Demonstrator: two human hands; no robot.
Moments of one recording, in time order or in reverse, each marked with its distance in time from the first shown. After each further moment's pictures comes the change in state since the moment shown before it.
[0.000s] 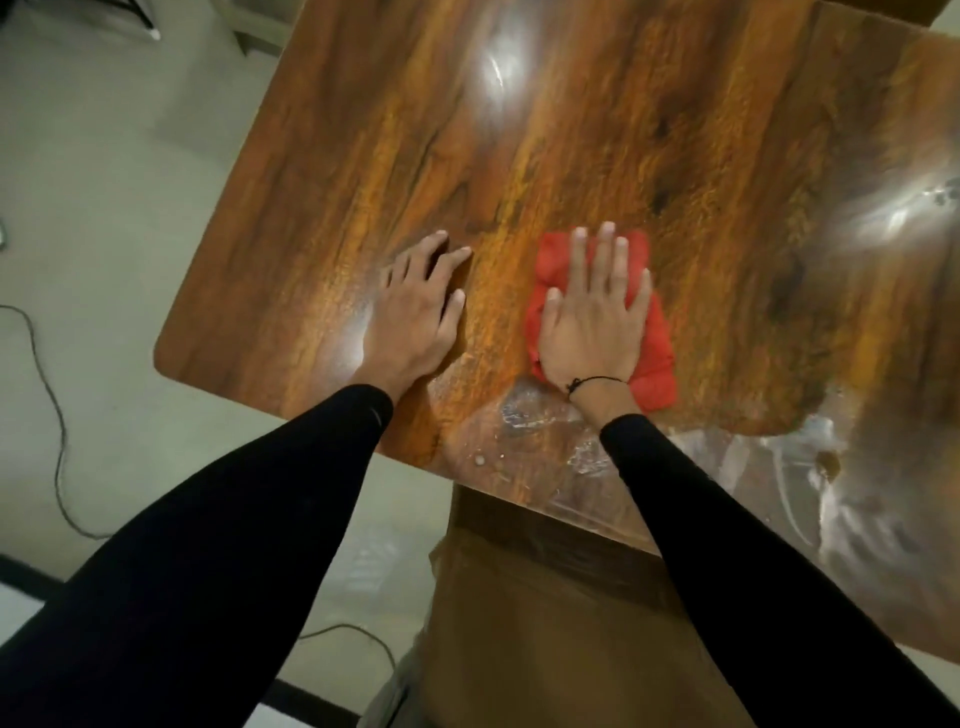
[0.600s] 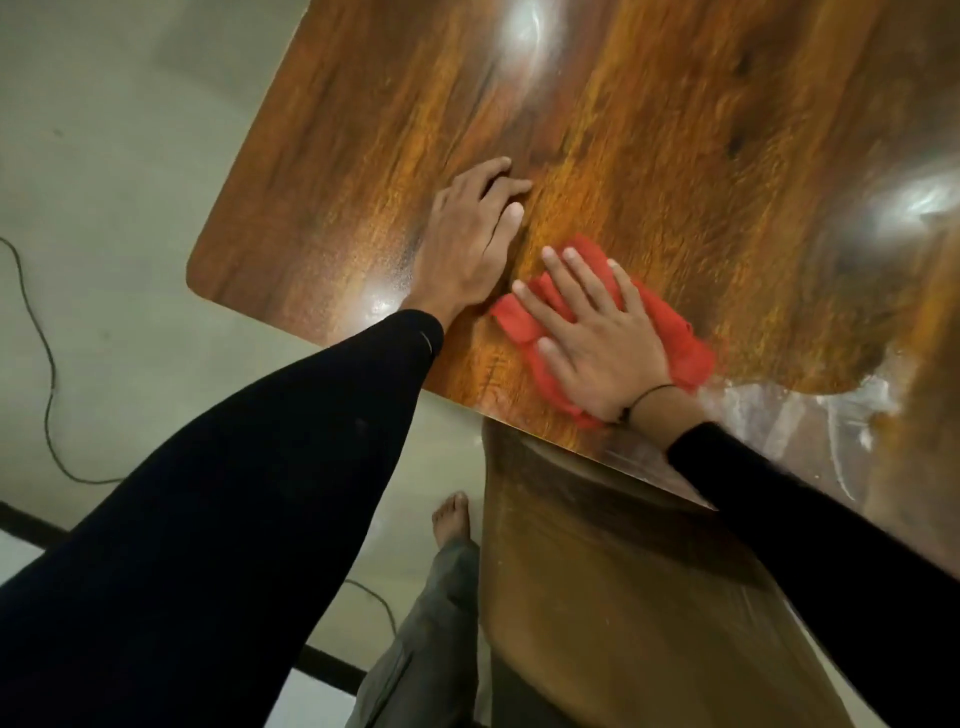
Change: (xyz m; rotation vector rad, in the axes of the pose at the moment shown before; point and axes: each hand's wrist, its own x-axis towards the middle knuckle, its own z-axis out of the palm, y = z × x) left_hand -0.008 -0.008 -0.007 -0.263 0.081 -0.001; right_hand -0.069 -0.012 -0.001 -0.122 -0.202 -0.694
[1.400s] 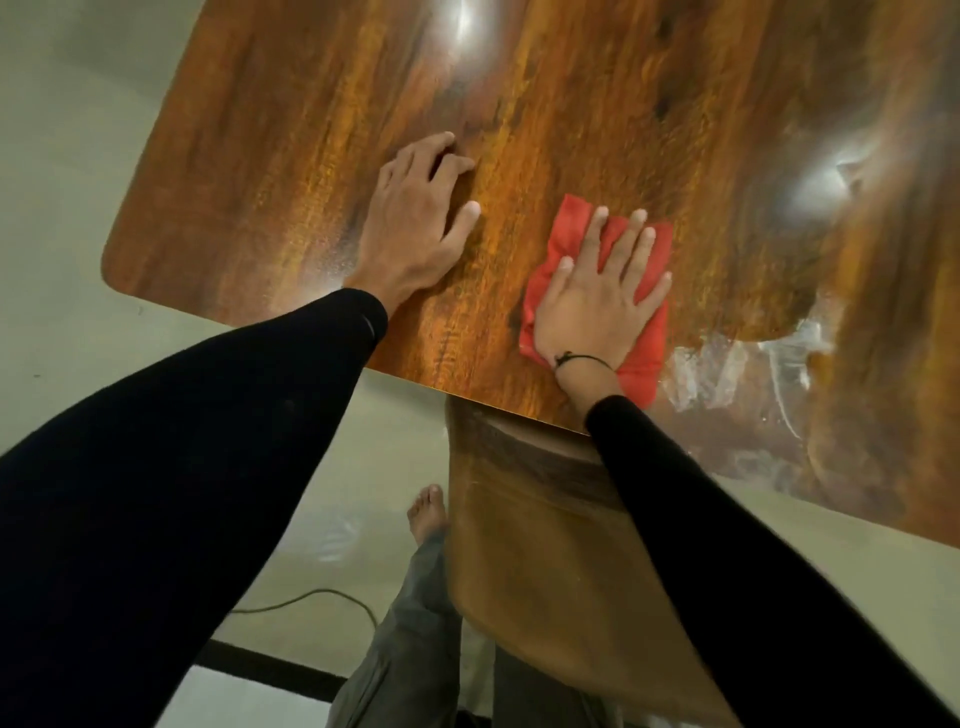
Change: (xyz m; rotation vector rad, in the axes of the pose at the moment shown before) left_hand -0.012 0.004 -0.004 0.177 -0.063 0.106; right_hand 0.001 -0.027 0.010 0.151 0.174 0.982
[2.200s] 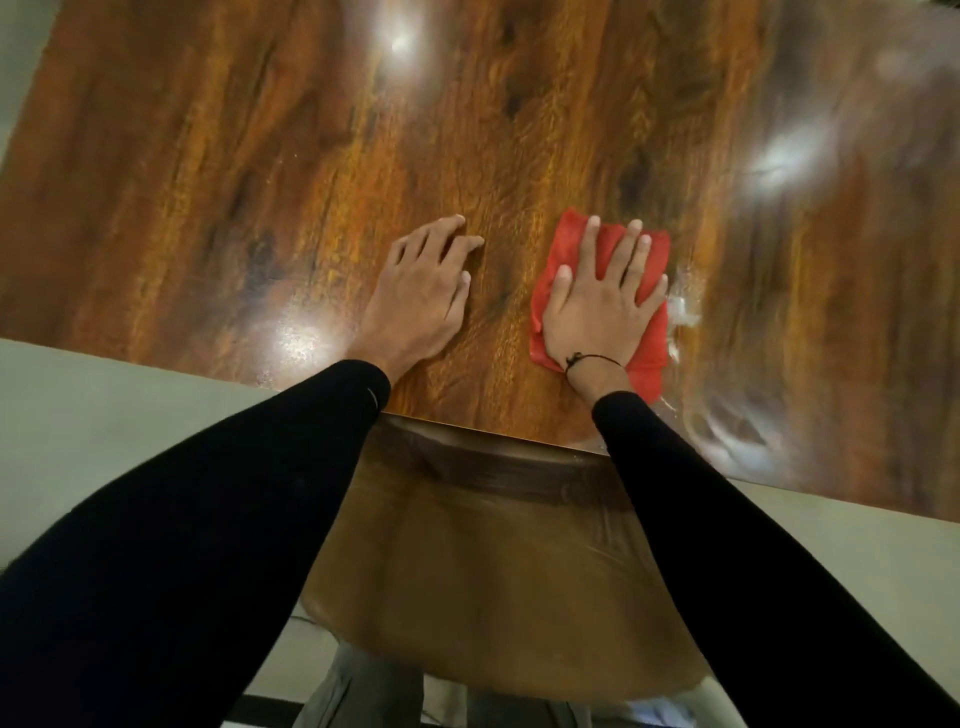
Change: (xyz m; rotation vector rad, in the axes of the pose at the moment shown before) left_hand -0.018 0.136 0.078 0.098 -0.011 0.182; right_hand 0.041 0.158 -0.022 -0.017 -0.018 0.037
